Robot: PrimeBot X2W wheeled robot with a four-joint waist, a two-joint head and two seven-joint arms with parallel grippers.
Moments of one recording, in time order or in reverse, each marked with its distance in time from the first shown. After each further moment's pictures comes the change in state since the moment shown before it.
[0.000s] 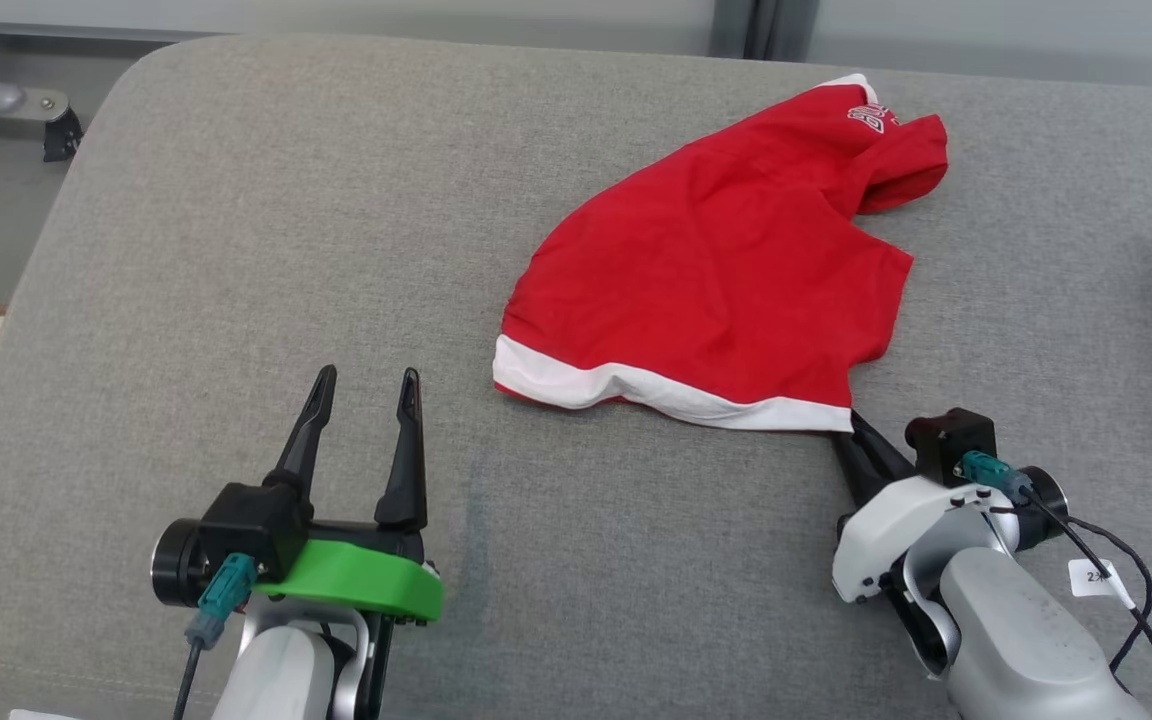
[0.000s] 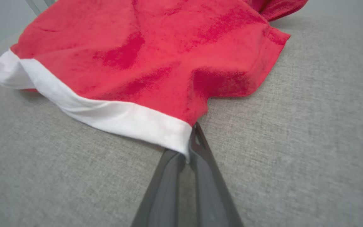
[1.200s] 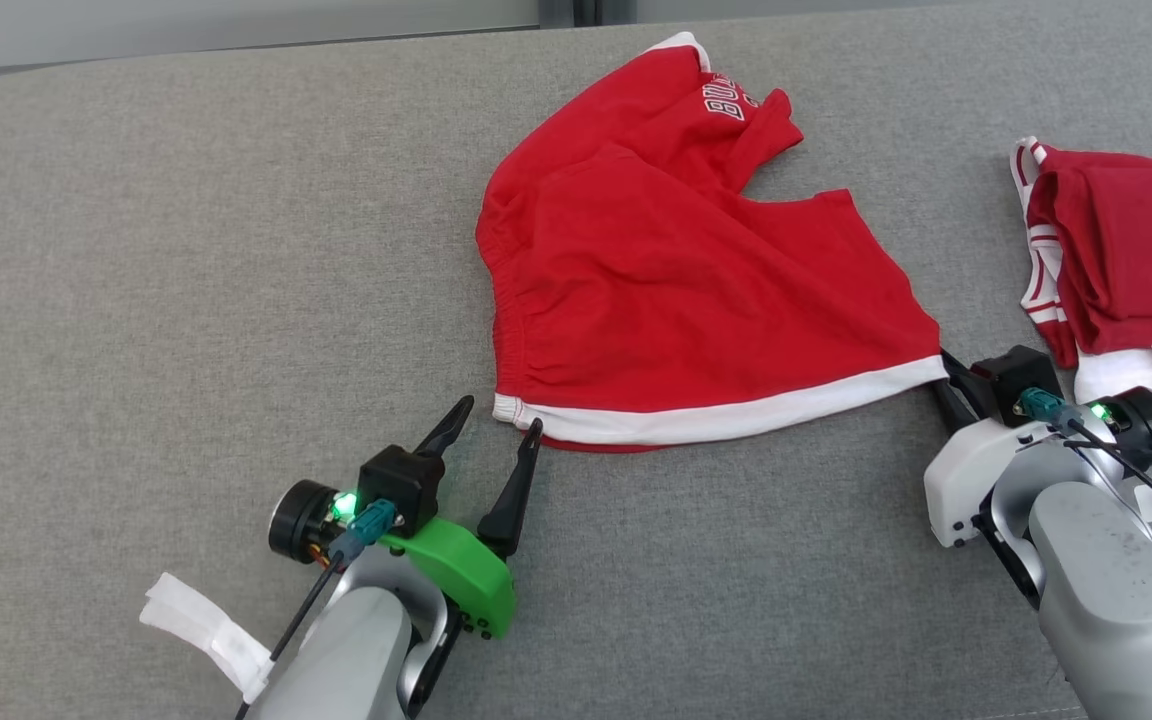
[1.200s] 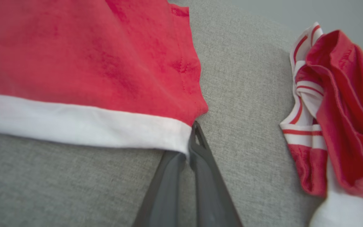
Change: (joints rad) left arm -0.202 -0.001 -0.229 0.402 -0.002 -0.107 0.000; right arm -0.097 -0.142 -0.028 0.056 -0.205 0.000 0.060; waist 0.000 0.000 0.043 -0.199
